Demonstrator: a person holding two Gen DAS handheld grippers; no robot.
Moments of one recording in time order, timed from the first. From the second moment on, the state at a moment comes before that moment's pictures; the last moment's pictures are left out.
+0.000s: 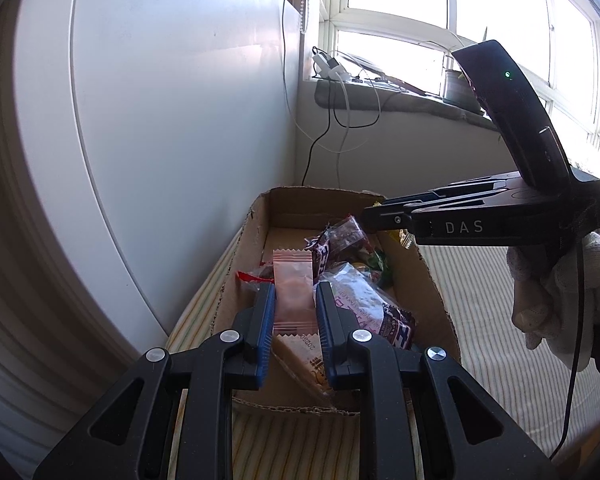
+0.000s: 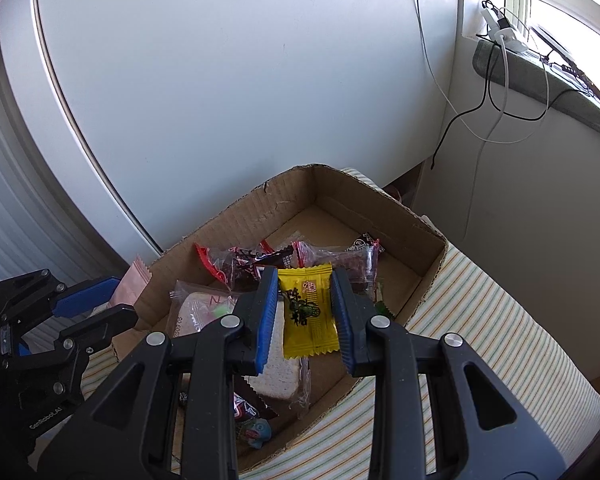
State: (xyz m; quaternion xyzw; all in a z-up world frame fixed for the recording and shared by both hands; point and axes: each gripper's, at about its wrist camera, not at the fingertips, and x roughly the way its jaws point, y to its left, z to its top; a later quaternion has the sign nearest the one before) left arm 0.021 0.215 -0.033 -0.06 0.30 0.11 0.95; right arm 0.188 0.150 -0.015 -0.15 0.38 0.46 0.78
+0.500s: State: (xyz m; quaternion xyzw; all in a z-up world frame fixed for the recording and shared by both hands) left arm 0.024 0.216 -0.032 -0.06 0.30 0.11 0.95; right arm 0.188 0.147 -0.013 -0.16 0.38 0.46 0.79
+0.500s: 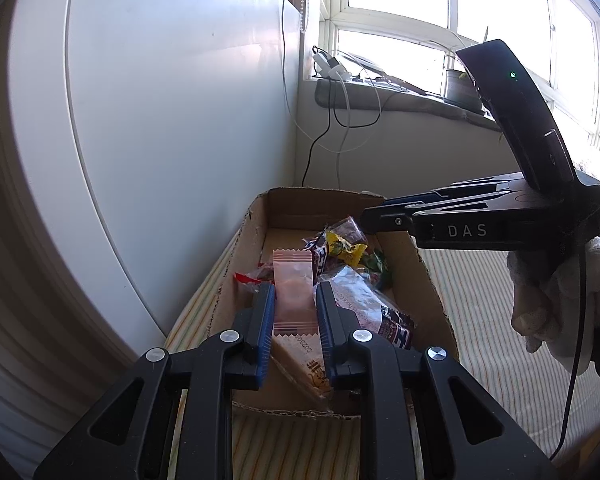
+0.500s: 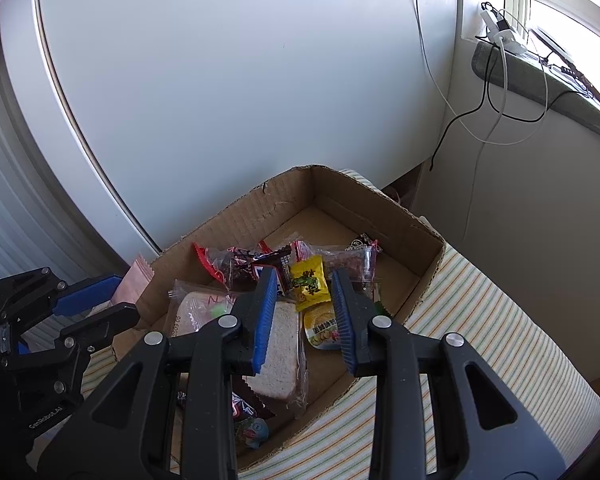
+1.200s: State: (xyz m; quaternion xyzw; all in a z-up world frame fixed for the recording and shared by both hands) left arm 0.024 0.212 -0.024 -0.06 0.29 0.13 0.95; right arm 0.182 0.120 0.011 -0.14 0.34 0.44 0.82
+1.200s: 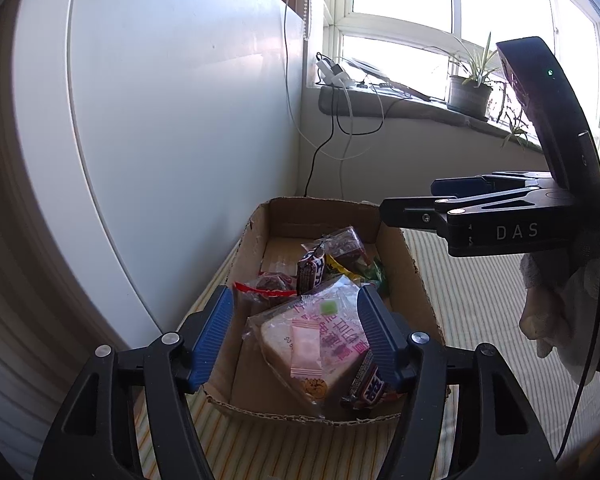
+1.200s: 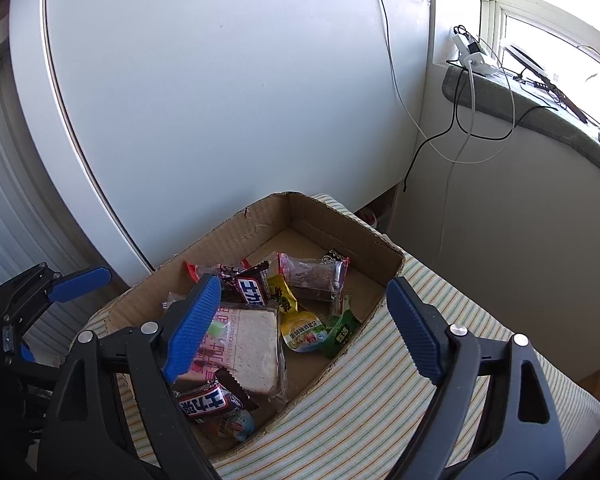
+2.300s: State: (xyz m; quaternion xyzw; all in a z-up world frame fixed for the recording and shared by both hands) left arm -0.027 0.177 0.002 -0.05 0.25 0.17 0.95; right arm 0.083 0.003 0.046 -0.10 0.25 0.39 0.88
